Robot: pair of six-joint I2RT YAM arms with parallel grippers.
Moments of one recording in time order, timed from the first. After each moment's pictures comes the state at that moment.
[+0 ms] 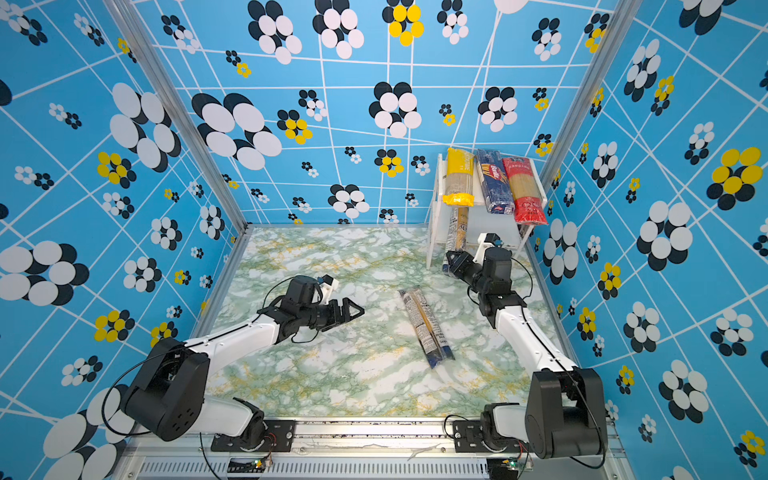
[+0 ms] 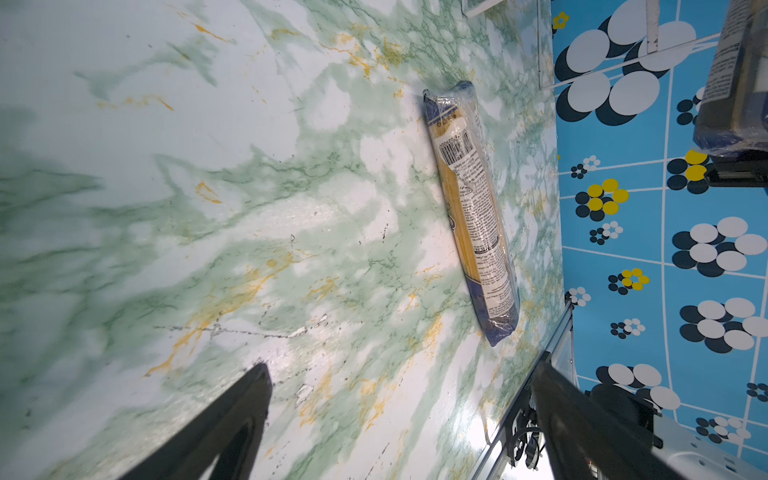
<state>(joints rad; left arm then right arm) -0.43 1.44 0.72 -0.04 0.57 -0.69 0.07 1.32 0.84 0.15 -0.32 0.73</state>
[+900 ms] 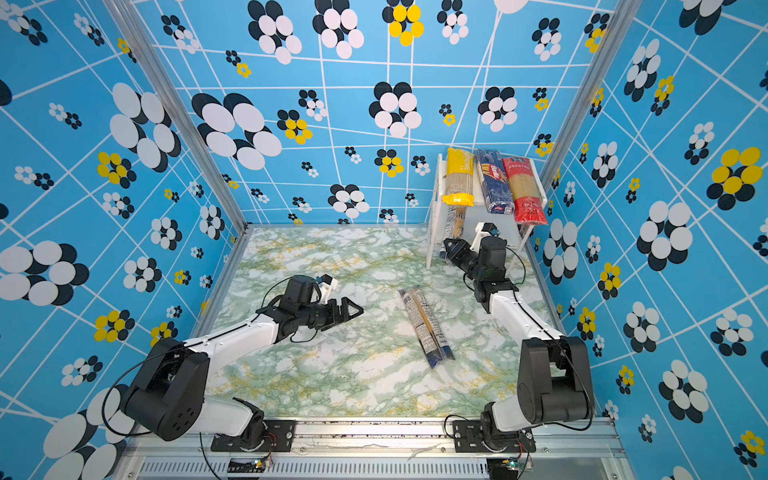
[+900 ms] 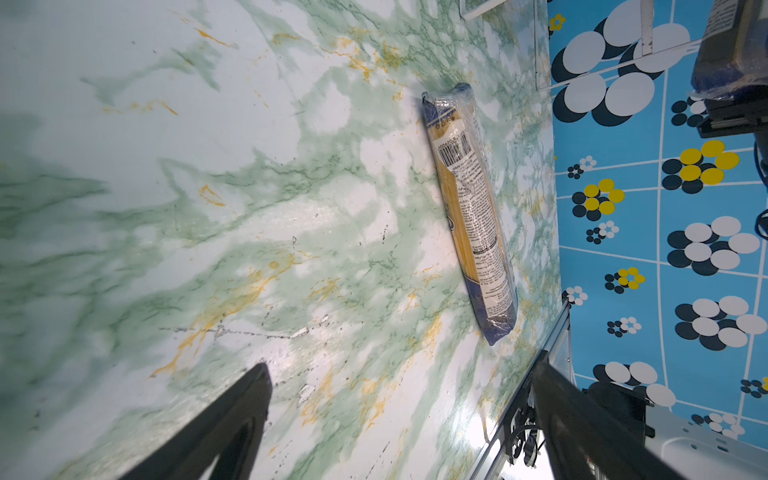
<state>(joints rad) -0.41 1.44 0.72 -0.04 0.59 -0.69 0.06 1.49 0.95 0.27 -0.33 0.78</state>
